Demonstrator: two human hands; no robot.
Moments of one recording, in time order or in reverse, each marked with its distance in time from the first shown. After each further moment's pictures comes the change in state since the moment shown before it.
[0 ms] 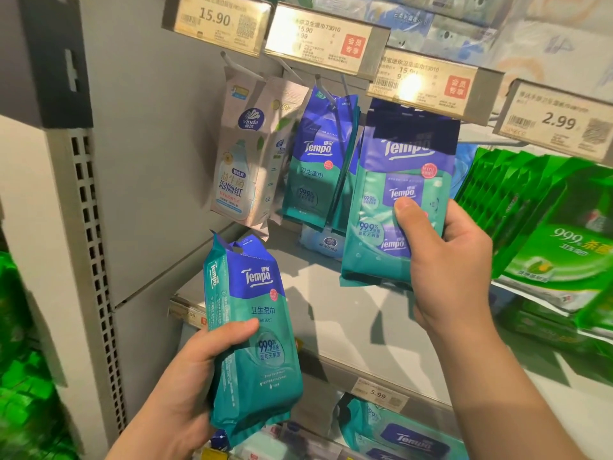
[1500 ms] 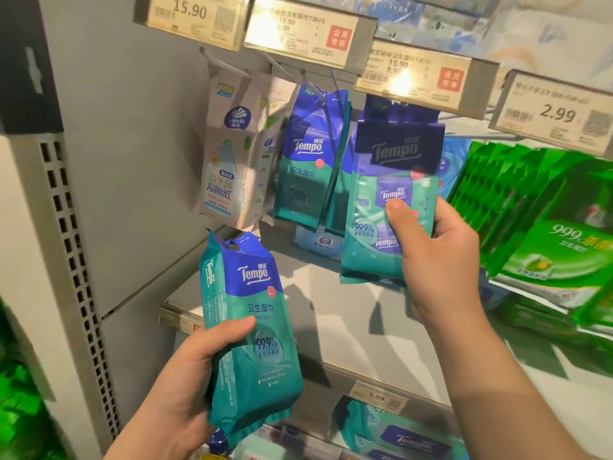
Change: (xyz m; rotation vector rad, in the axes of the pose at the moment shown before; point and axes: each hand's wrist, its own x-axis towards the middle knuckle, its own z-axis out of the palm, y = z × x) left_hand 0.012 0.002 0.007 -0.022 -0.057 0.006; right_hand 0.019 0.021 -0.007 -0.089 0.006 0.009
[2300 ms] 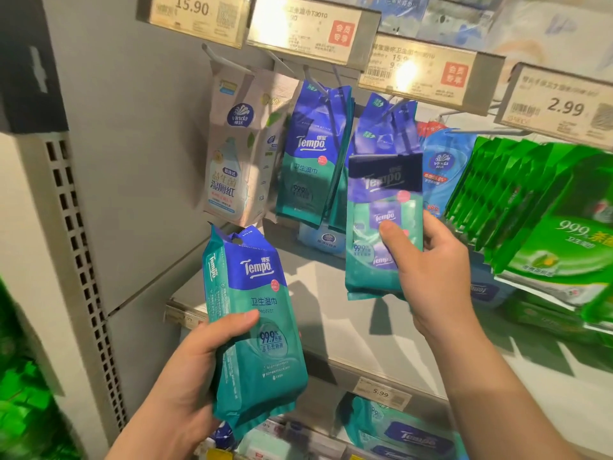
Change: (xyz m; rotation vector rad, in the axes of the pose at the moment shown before) left_hand 0.002 0.002 -0.004 -0.008 -0.044 -0.002; right_hand -0.005 0.025 -0.005 -0.106 -0.030 0.042
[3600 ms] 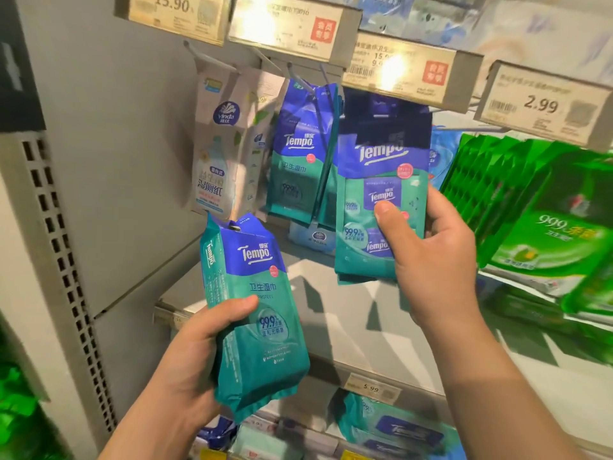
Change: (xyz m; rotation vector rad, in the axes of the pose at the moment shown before) left_hand 0.010 0.001 0.014 0.039 -0.049 0.033; right_hand -0.007 -0.033 -0.004 0.116 -0.026 -0.108
